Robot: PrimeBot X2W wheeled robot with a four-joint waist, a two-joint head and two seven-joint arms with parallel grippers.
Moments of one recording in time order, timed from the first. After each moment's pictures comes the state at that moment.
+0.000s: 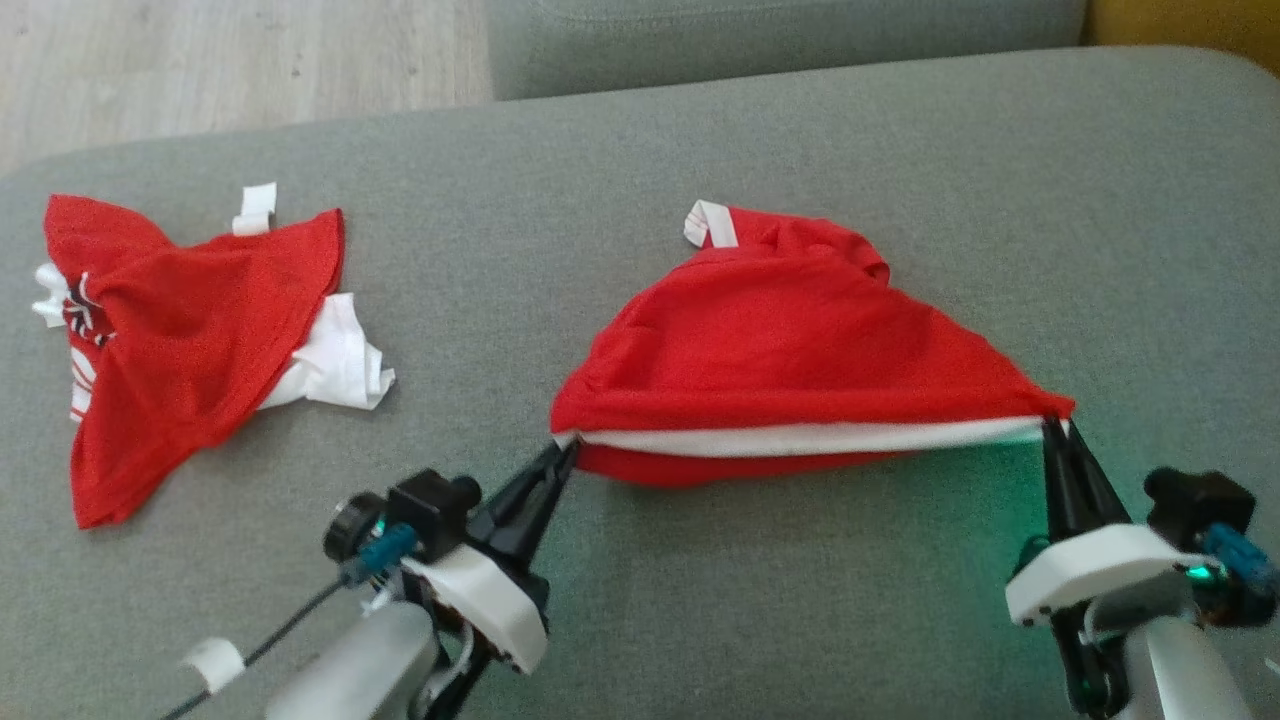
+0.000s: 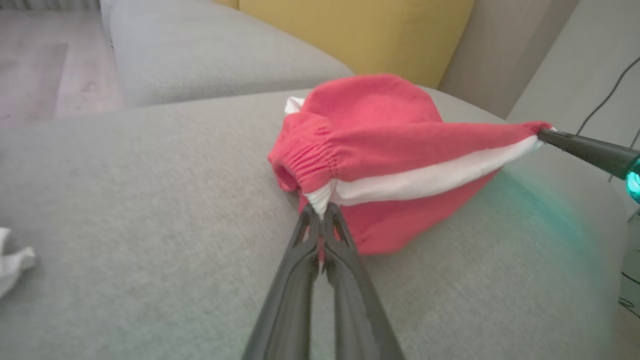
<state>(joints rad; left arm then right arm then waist) -0.41 0.27 -0.89 0.50 -0.64 -0.10 -0.20 -0.09 -0.04 -0.11 0.40 0.13 0.13 -0.10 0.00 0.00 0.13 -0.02</state>
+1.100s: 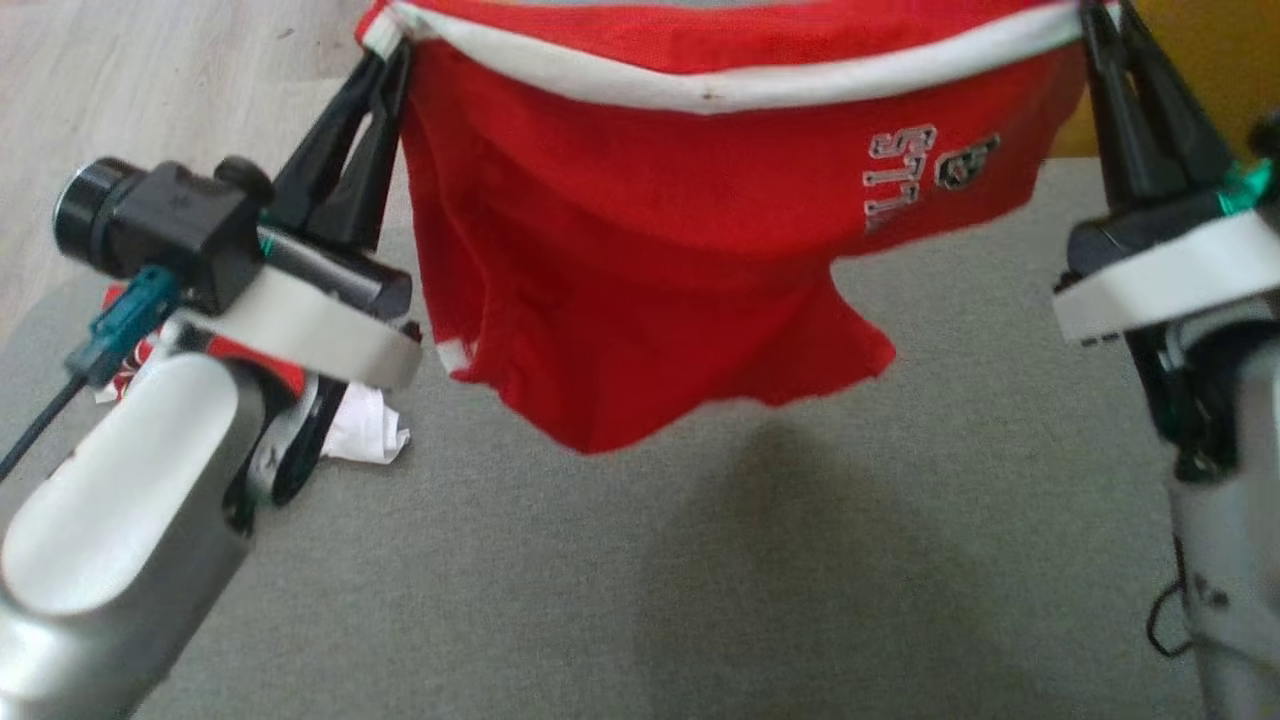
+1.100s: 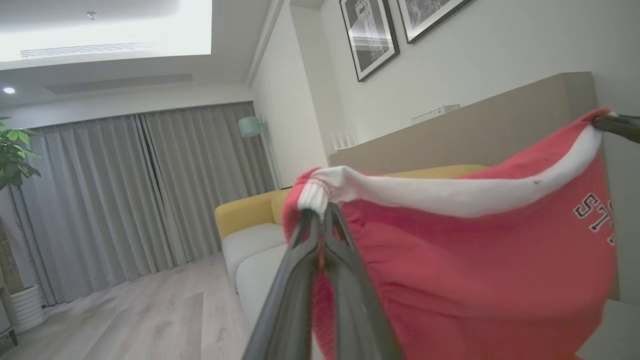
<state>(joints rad) -0.68 0.54 -0.67 -0.06 -0.60 0.16 0.01 -0.45 -0.21 0.10 -0.11 0.13 0.13 0.17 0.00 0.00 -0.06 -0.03</state>
